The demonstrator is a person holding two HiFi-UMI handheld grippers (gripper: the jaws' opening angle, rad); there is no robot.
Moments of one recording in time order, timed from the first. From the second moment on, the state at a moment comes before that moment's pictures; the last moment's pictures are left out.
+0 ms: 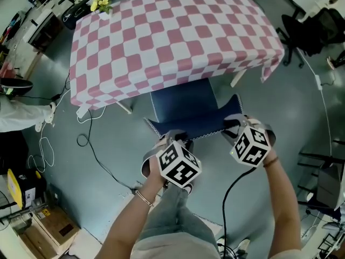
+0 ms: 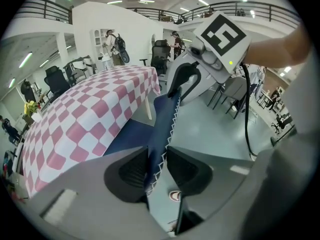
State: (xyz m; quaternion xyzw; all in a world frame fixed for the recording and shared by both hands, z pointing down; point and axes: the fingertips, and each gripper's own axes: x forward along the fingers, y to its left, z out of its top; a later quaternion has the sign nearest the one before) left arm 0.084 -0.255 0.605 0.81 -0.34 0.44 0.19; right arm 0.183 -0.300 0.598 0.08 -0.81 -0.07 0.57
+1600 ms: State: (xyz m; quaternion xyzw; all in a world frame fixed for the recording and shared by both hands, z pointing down) left arm 0.060 -0.346 0.609 0.82 -0.35 0.42 0.19; right arm 0.158 -0.389 0.610 0.10 -0.79 -0.08 0.60
